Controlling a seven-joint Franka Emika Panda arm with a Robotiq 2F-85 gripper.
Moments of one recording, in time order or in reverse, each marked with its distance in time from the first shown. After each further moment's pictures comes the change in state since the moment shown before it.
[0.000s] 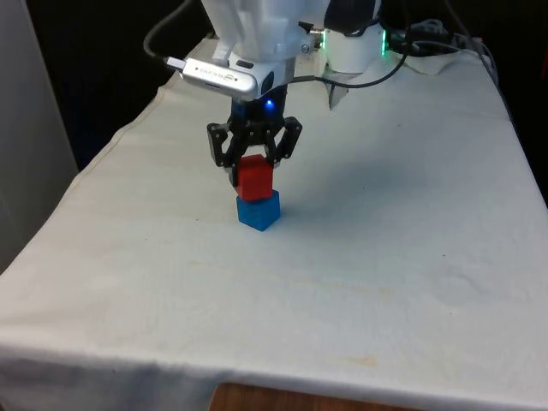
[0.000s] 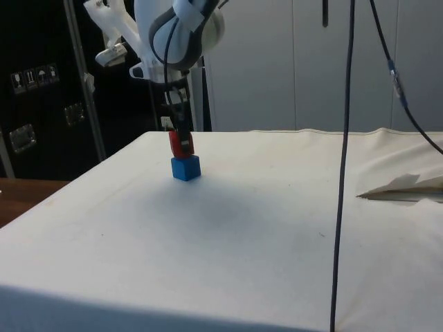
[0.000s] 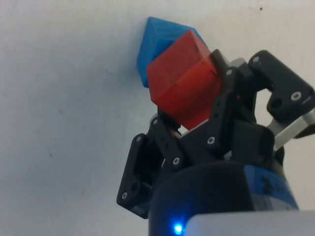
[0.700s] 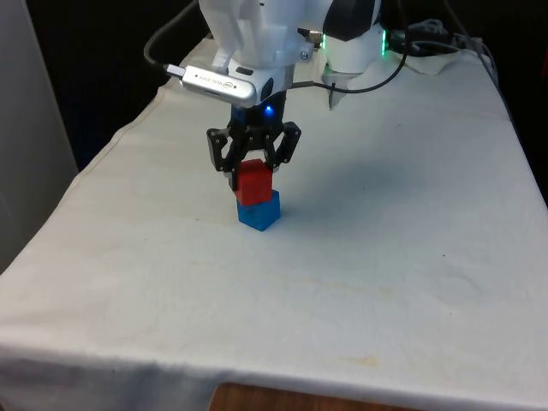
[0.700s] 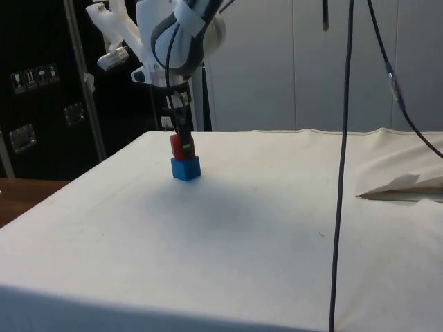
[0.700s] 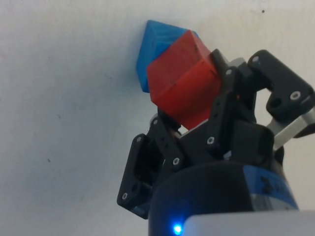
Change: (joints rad) arm -0.002 0.015 0.000 -0.004 0.005 0.021 -0.008
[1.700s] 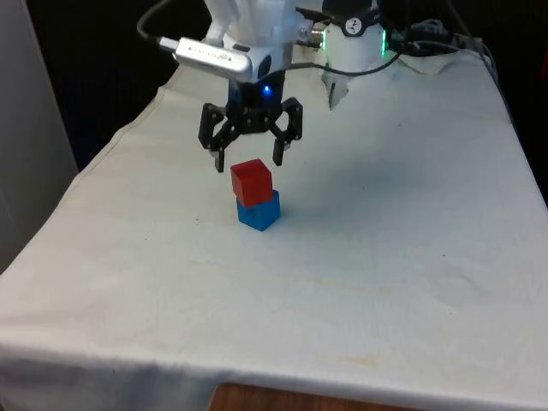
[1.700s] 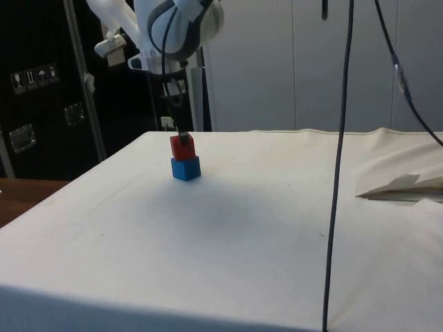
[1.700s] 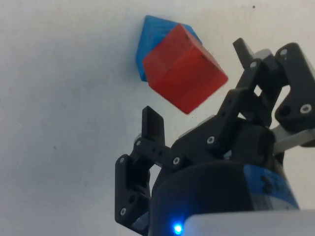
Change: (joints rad) arm 0.000 -0.044 -0.001 0.007 -0.001 -0.042 0.000
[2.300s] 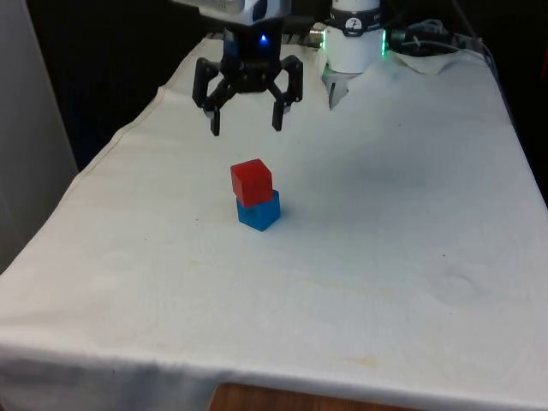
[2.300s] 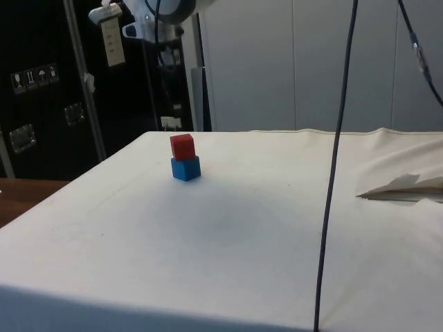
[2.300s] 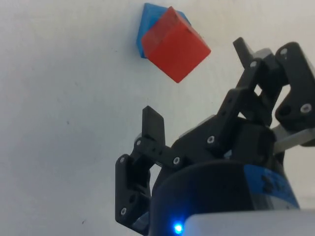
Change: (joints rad) arm 0.000 -0.109 -0.001 0.010 -0.002 -0.087 0.000
